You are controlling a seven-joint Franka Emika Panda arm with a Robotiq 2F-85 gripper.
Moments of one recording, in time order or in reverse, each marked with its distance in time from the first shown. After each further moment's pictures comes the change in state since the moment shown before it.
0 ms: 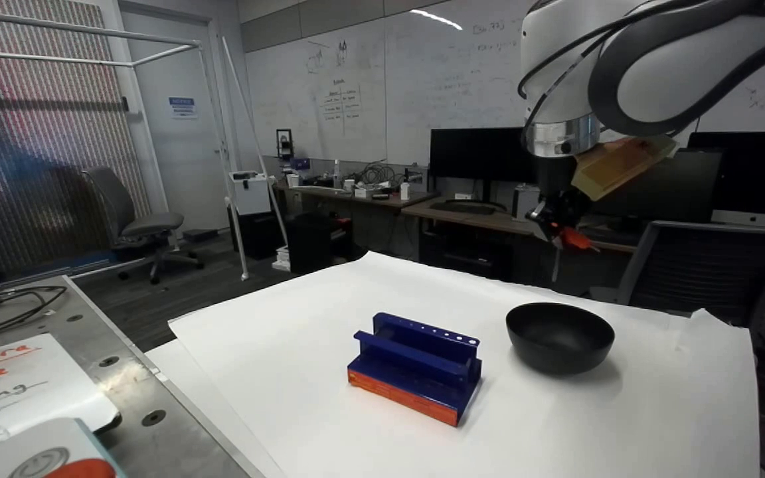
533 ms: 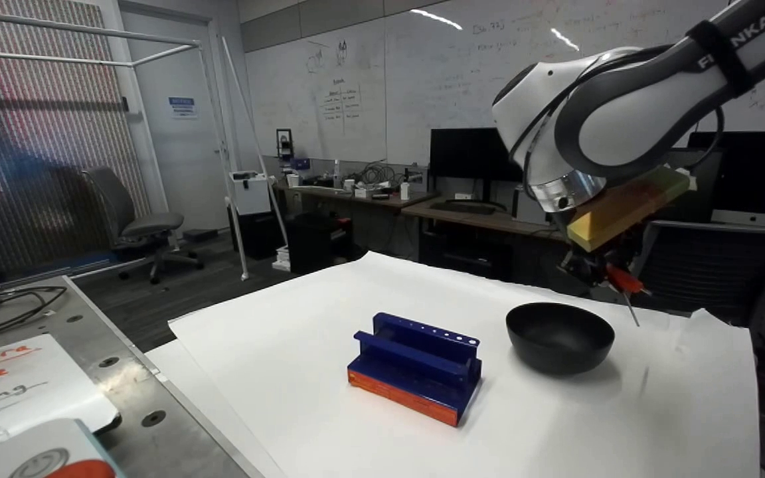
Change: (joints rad) arm 0.006 0.129 0.003 0.036 0.055 -0.322 0.279
